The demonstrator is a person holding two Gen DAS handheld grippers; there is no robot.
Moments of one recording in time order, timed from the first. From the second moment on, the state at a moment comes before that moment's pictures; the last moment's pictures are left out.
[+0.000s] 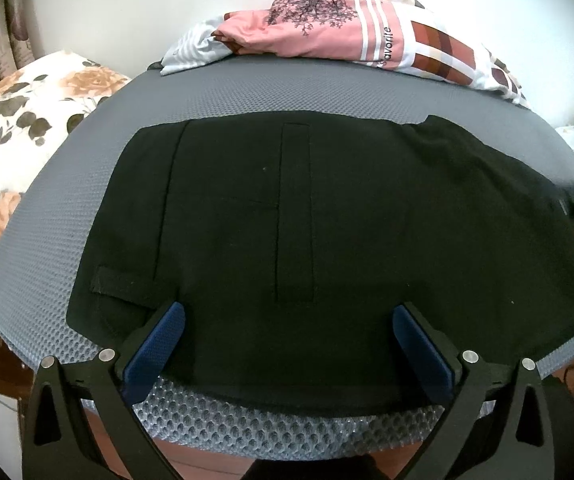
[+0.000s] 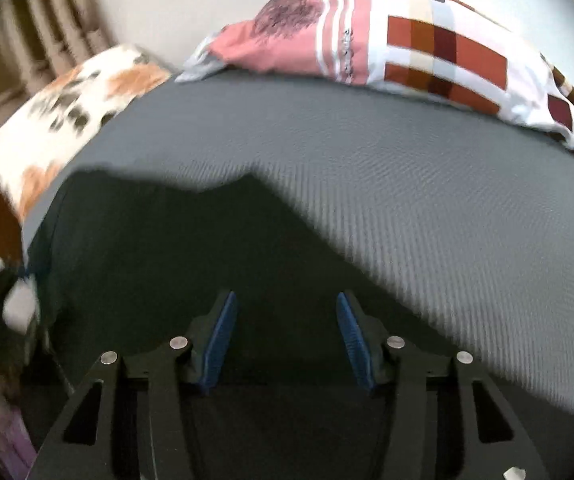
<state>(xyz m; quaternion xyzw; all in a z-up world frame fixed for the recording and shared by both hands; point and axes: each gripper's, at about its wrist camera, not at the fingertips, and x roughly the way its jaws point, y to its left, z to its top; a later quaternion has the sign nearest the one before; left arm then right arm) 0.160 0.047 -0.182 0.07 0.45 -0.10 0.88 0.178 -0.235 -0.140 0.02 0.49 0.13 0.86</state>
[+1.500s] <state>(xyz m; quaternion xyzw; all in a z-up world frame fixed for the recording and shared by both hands) 0.163 0.045 -0.184 0.07 0.45 -0.09 0.88 -0.177 -0.656 -0.190 0.62 0.22 -0.05 0.76</state>
